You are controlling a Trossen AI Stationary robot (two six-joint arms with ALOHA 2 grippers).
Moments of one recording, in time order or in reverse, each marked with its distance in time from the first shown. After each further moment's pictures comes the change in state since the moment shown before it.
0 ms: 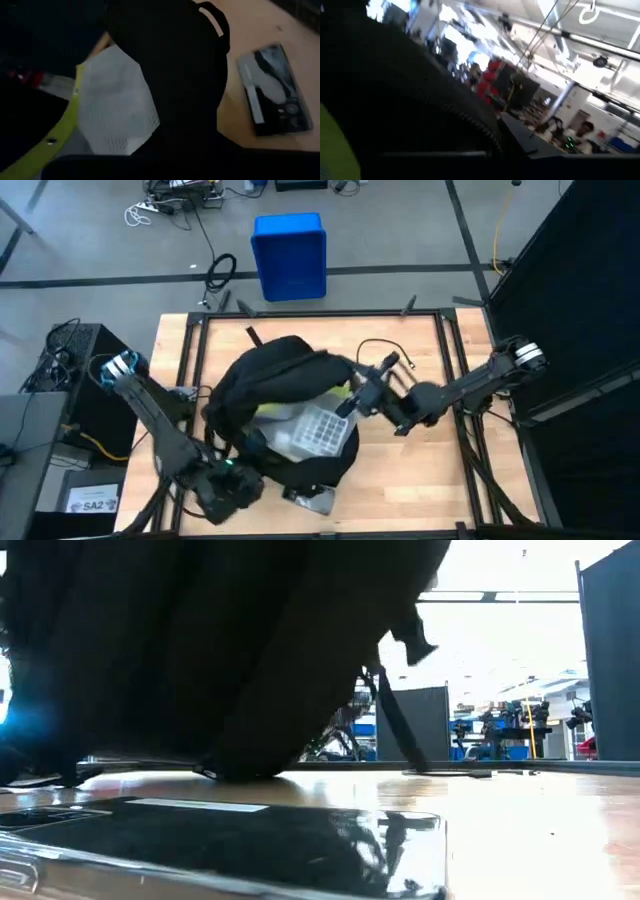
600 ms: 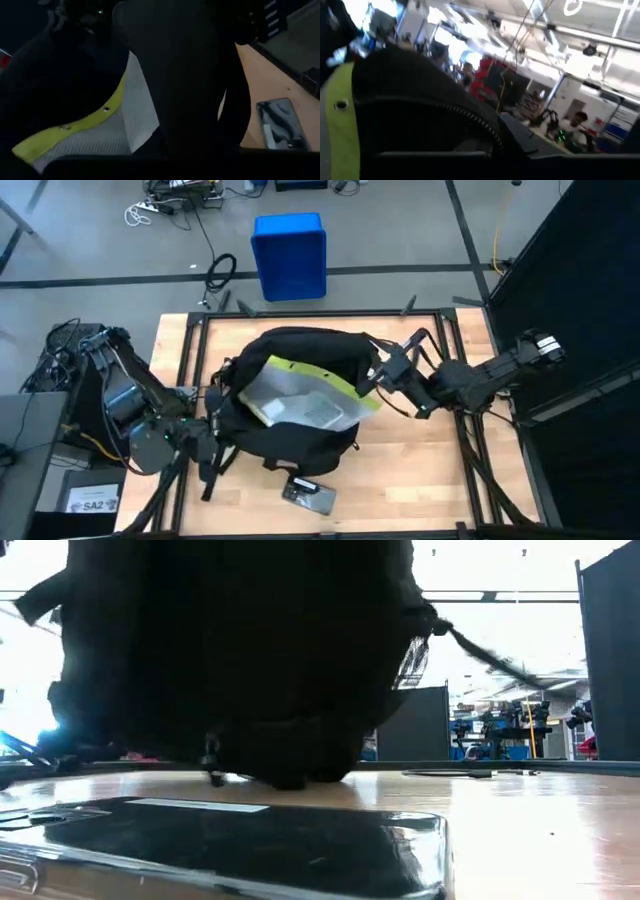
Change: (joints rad) left arm -0.019 -0.326 -0.023 0.001 -0.029 0.025; right arm -0.040 -0.172 0.002 -0.220 0.036 0.091
